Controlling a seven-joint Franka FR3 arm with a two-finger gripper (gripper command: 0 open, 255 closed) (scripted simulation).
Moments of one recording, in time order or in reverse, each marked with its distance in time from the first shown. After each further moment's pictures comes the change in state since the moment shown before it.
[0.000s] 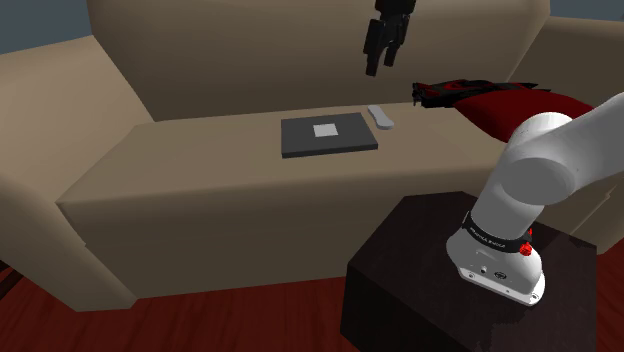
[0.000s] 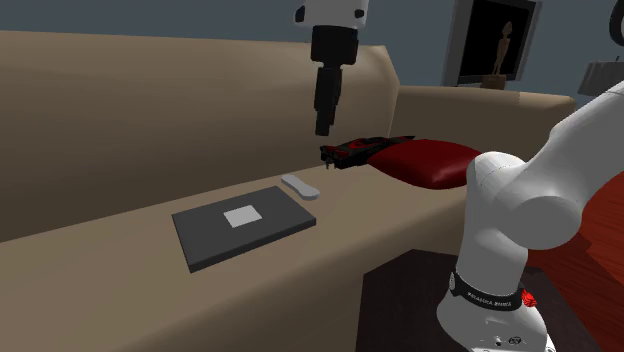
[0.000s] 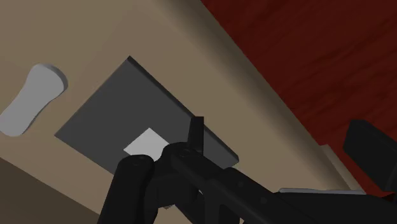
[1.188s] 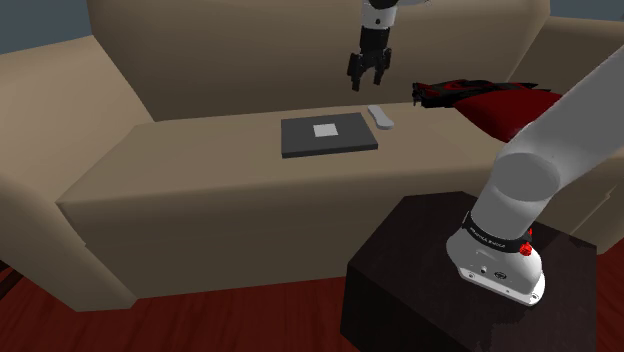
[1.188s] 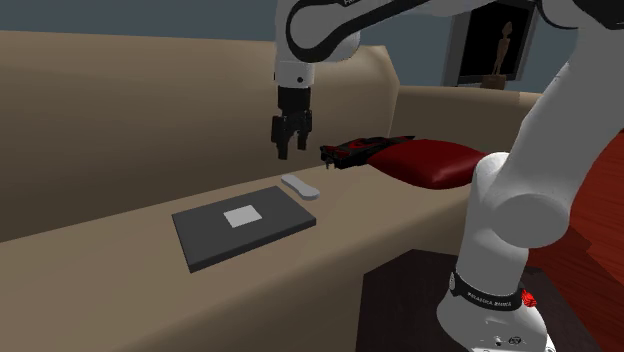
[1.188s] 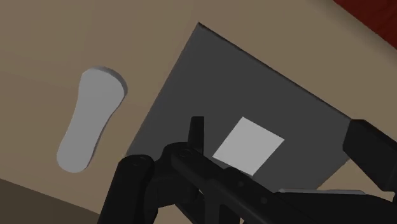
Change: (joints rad) arm -0.159 0.408 -0.142 0.064 -0.071 0.299 0.022
